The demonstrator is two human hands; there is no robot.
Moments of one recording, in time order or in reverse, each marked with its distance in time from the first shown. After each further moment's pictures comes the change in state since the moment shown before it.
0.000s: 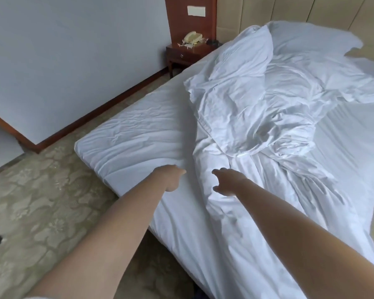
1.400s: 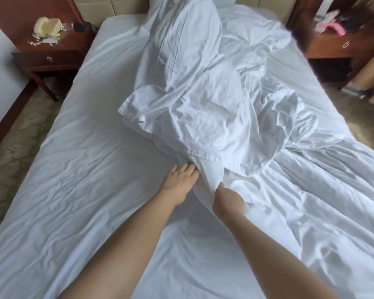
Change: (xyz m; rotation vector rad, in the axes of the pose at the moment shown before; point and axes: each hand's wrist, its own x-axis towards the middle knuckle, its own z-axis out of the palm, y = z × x) left_hand 0.348 -0.118 -0.074 0.444 0.372 0.819; right_hand 0.276 -0.070 -0.007 0.498 0.120 0.988
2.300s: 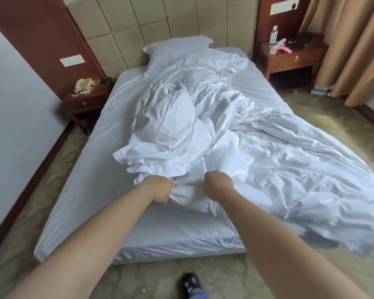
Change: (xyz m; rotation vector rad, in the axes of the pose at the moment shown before) left_hand -0.280 0.200 -0.092 0.155 -0.337 -0.044; right_hand -0.313 0.133 -0.013 0.087 0.151 -0.267
